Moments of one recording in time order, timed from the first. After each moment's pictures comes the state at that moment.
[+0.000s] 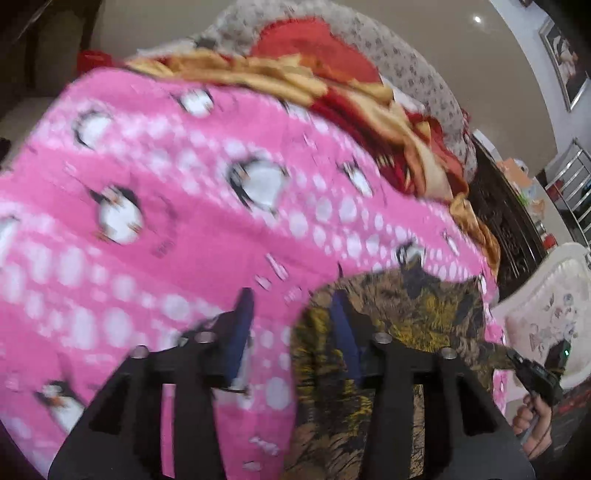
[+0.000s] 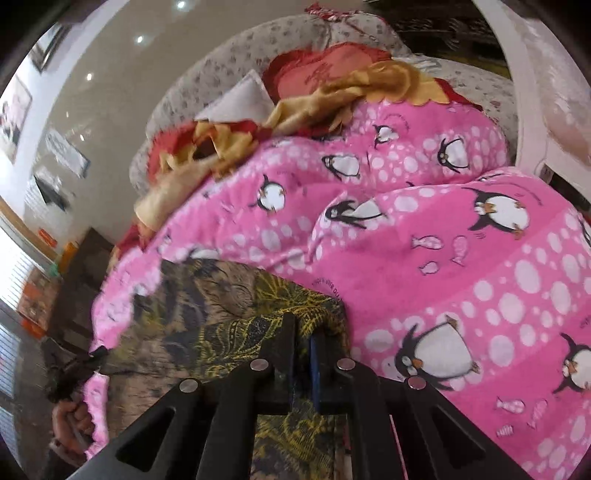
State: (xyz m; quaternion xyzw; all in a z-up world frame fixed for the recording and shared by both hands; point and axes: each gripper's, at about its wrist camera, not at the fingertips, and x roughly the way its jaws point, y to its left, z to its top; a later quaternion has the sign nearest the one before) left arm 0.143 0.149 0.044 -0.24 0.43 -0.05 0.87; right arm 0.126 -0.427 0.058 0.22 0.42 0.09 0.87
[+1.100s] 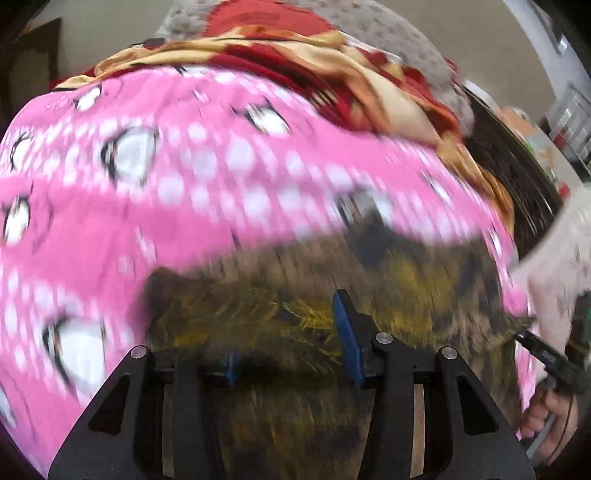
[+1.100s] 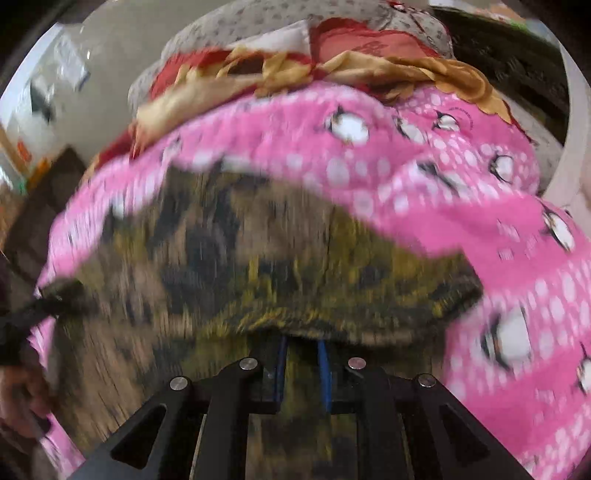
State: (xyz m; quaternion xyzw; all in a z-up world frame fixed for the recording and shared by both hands) left arm 0.193 0.044 0.025 -0.17 0.46 -0.06 0.87; right arm 0.170 -0.331 0.033 0.07 0.46 0.08 0.88
